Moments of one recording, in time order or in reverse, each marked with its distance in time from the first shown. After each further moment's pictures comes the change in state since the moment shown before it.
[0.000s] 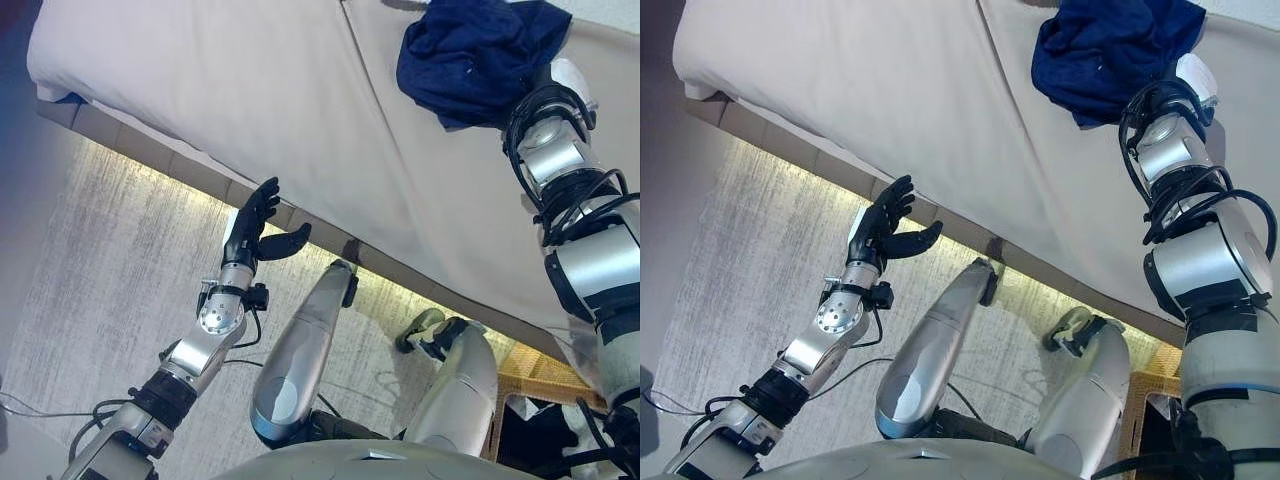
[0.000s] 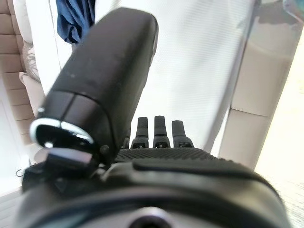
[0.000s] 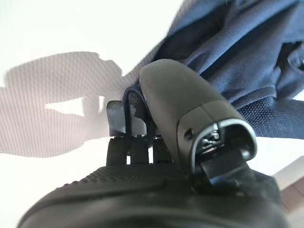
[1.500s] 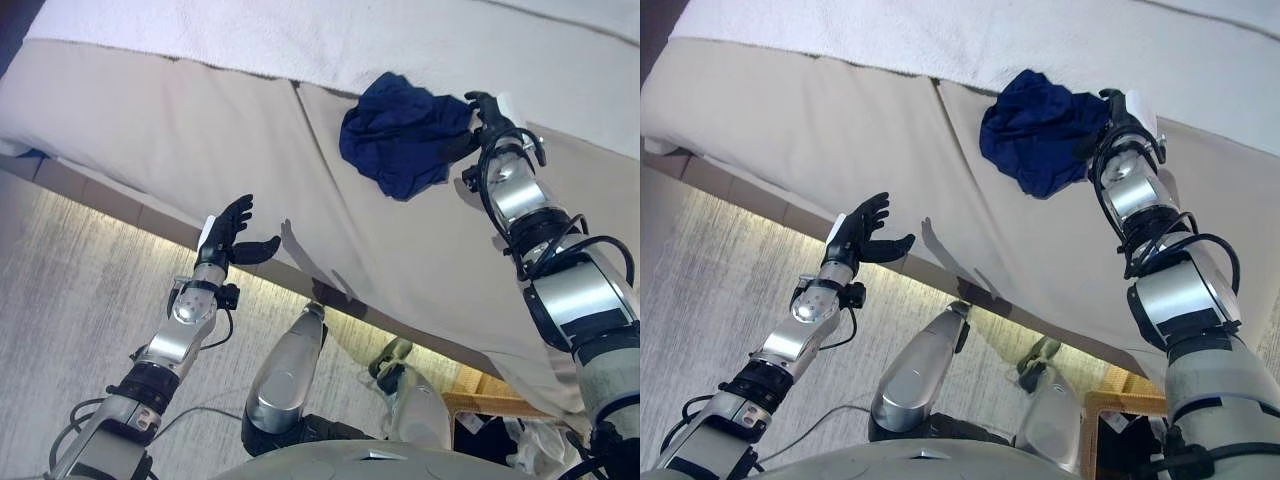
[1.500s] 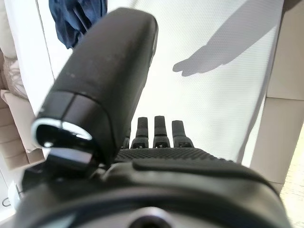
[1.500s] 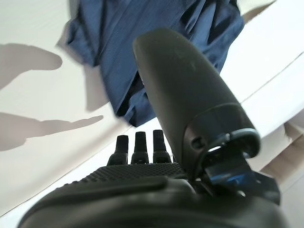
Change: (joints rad) left arm -0.061 0.029 0.118 0.188 0.064 0.091 -0.141; right arm 0.175 0.079 -0.099 -0.182 0.010 -0.075 0.006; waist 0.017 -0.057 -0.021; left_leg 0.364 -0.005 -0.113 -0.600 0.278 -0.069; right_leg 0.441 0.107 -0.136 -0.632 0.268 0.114
